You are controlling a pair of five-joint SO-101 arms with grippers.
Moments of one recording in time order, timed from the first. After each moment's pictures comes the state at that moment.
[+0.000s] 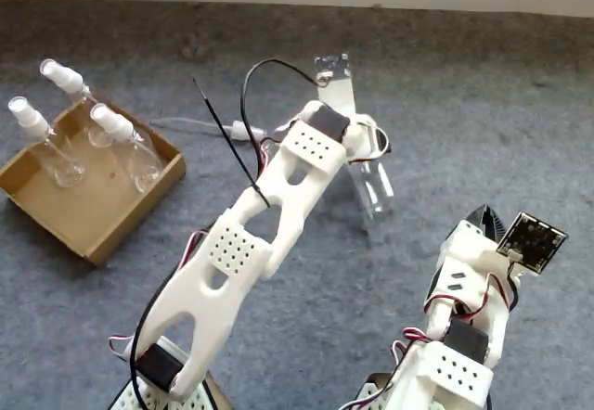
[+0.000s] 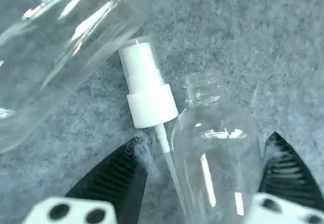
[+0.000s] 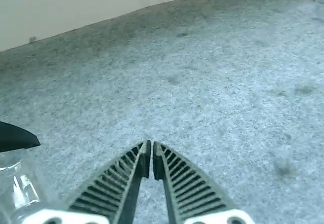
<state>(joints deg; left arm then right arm) 27.9 69.0 -74.0 77.7 44.5 24.4 -85.4 95.8 16.8 -3.0</state>
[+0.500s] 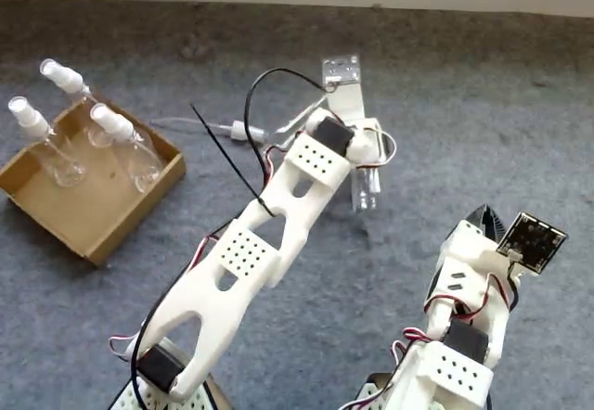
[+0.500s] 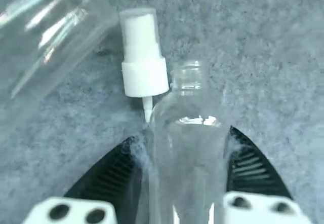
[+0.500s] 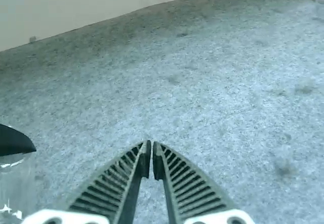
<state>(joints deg) 29.8 79.8 -92.4 80.8 44.5 24.4 -85.4 95.8 16.8 -3.0</state>
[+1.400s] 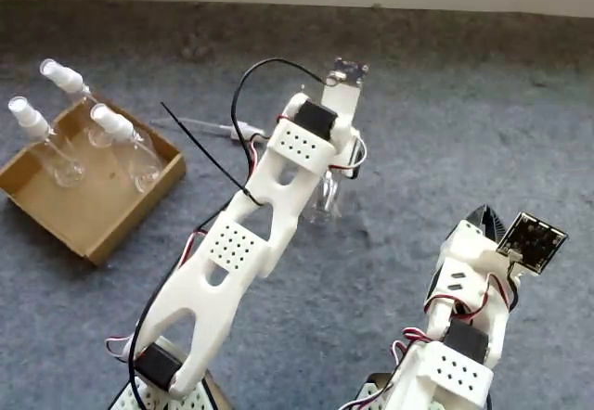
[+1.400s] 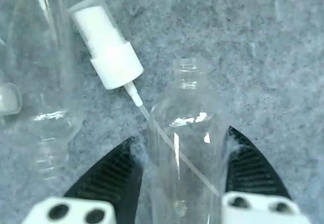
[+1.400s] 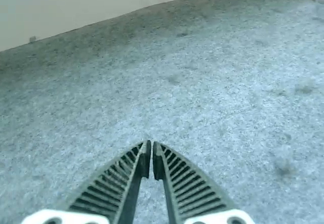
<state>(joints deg) 25.9 75.7 -93.8 99.9 18.4 24.4 -85.4 95.8 16.8 -3.0</state>
